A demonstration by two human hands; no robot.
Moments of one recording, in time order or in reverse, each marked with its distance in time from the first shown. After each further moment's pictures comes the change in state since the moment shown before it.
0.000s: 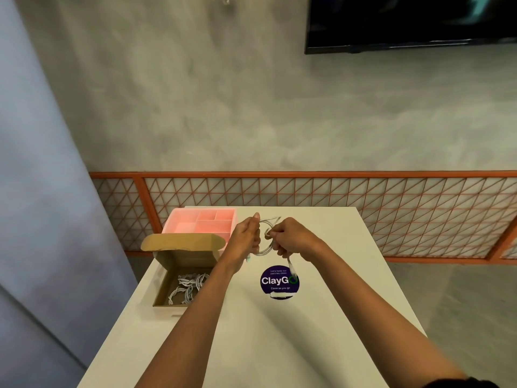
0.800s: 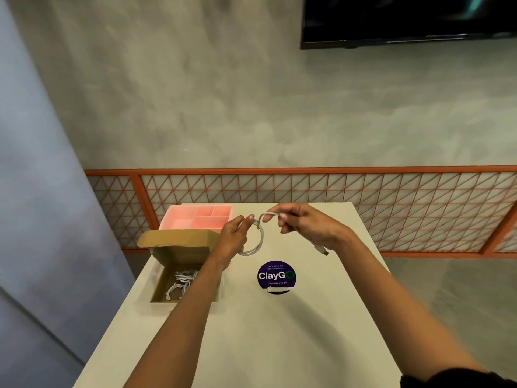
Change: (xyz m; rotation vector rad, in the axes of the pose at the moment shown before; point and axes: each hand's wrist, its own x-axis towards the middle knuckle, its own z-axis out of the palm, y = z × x) left_hand -0.003 -0.006 -0.015 0.178 0.043 0.054; right_hand -0.009 0.018 -0.042 0.297 -0.225 -0.411
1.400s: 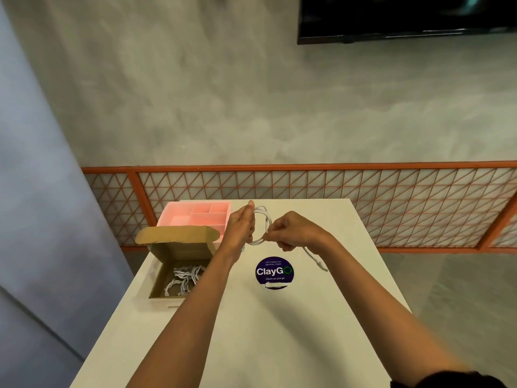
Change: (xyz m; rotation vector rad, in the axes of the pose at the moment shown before) left_hand -0.001 0.020 0.022 -0.161 0.055 -0.058; right_hand -0.001 0.000 0.026 -0.299 0.105 0.351
